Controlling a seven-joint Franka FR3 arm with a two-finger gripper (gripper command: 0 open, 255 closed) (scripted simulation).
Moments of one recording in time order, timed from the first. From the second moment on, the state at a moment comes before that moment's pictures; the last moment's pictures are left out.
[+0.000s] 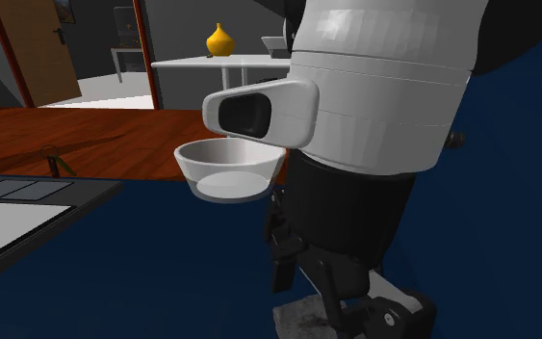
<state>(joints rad) 0.29 0.16 0.50 -1.63 -0.18 1.82 0.97</state>
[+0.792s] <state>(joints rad) 0.29 0.16 0.50 -1.63 -0.18 1.82 0.97</state>
